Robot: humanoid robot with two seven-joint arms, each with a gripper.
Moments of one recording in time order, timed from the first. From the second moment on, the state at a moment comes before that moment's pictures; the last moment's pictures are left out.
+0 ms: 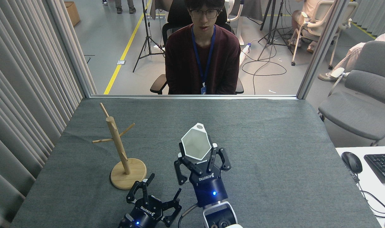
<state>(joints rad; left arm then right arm) 0.00 0.03 -0.29 -1.47 -1.68 -0.17 0.21 -0.17 0.27 0.34 -1.36 1.71 0.07 -0.35</state>
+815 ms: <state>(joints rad) -0.09 0.02 -0.33 -1.43 -1.69 -0.17 0.21 -0.12 0.27 0.42 -1.34 1.72 0.08 -0.39</state>
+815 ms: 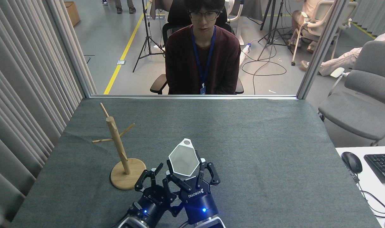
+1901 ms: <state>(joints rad) -0.15 0.02 -0.35 -1.43 -1.69 -0.17 0.17 -0.11 0.27 0.49 -1.31 1.71 0.10 -0.42</state>
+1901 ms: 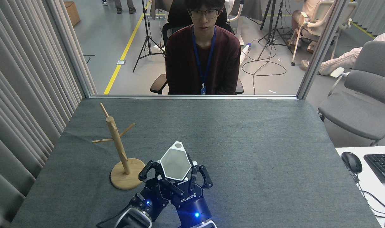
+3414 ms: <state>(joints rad) 0.13 0.10 -0.05 -1.65 -1.70 -0.03 0.25 -0.02 0.12 0.12 -1.27 1.49 0.18 -0.39</state>
